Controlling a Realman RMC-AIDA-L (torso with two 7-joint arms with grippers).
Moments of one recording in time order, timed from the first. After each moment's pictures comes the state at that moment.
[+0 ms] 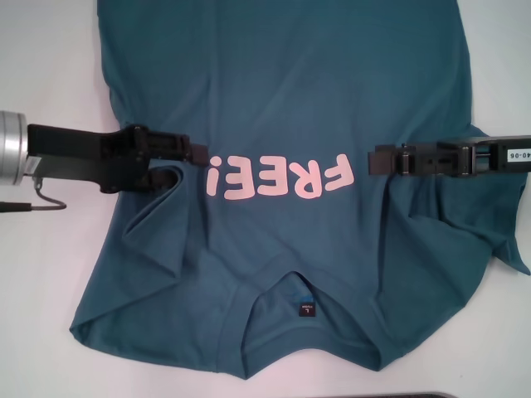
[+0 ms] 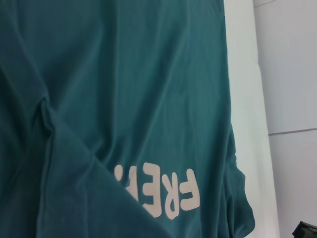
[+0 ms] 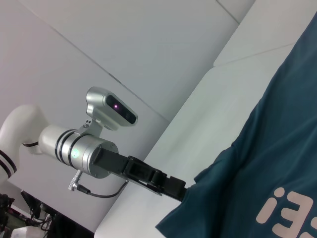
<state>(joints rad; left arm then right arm) -0.58 -2.13 -2.47 -0.92 -0.83 1.70 -2.69 0.49 2.02 -0.67 -0.66 -2.02 -1.79 1.96</state>
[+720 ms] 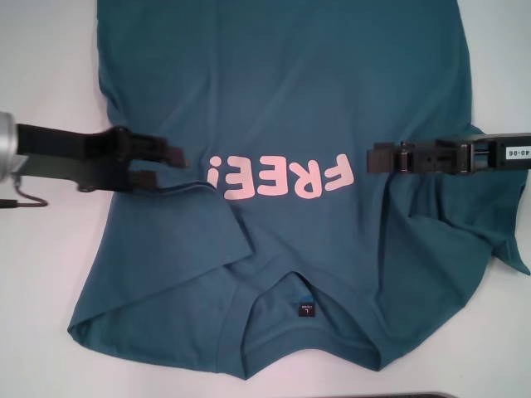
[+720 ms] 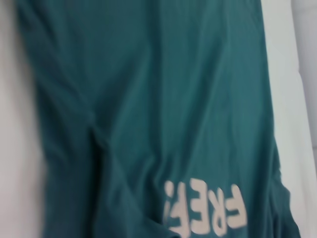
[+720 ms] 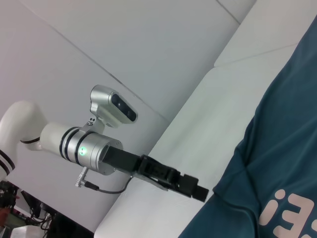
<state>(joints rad) -0.56 -2.10 -2.42 -0.94 -0.79 1.62 -2.73 0.50 2.02 -0.67 -0.66 -2.02 -1.79 1.96</state>
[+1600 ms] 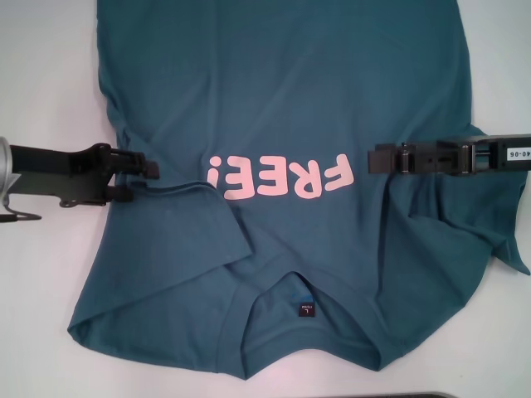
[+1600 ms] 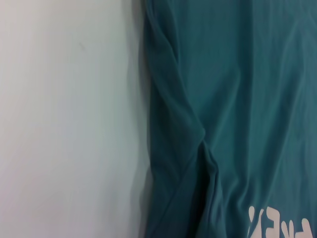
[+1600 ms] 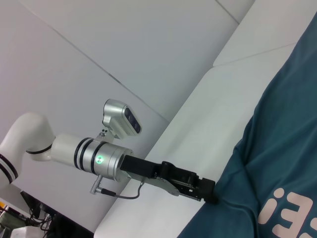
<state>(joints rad) -0.54 -2.10 -2.40 -0.84 -0.75 1.45 -2.73 0.50 2.02 -0.67 -0.66 -2.02 -1.79 1.97</state>
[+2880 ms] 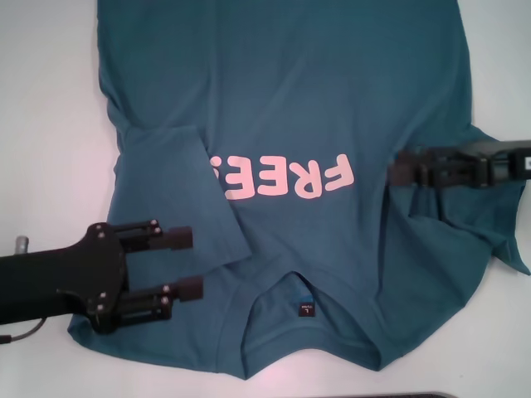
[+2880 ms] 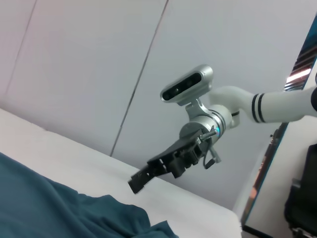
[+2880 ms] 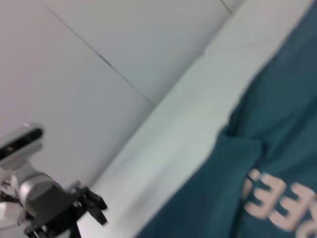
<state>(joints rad) -0.28 -2.15 -2.49 -0.75 -1.12 1.97 -1.30 0.49 1.99 -0.67 -0.67 -2.07 -1.80 1.91</state>
